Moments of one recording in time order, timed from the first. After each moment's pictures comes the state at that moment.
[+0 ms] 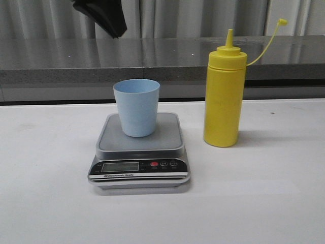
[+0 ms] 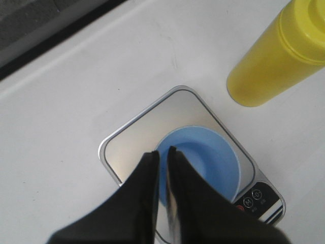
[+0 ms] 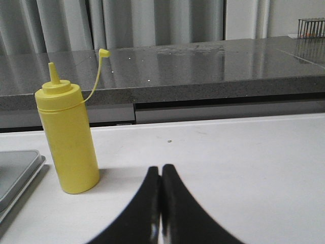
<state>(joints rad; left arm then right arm) -0.44 1.79 -1.68 -0.22 0.91 0.21 0.05 -0.01 0.03 -0.05 0.04 0.18</state>
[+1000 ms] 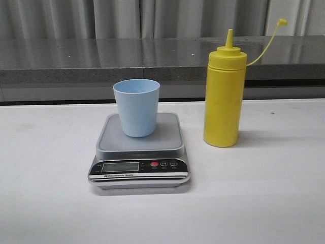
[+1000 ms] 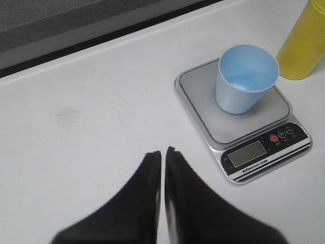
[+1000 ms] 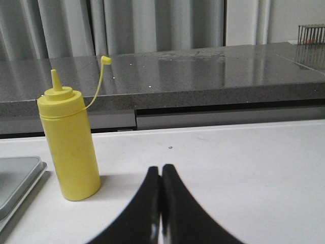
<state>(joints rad) -0.23 0.99 -0.96 -0.20 0.73 0.20 0.05 -0.01 0.03 -0.05 0.01 0.18</state>
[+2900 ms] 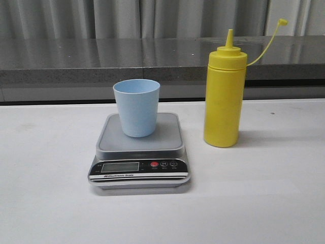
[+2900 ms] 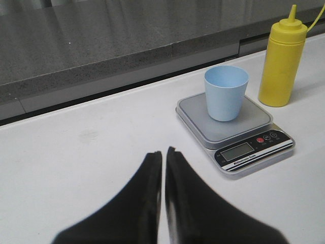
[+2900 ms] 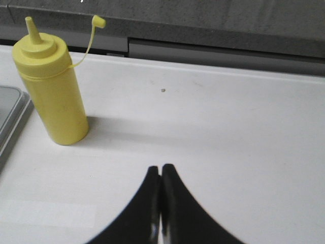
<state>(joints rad) -0.22 0.12 -0.45 -0.20 0.69 0.20 0.13 0.68 -0.59 -0.12 0.44 0.11</state>
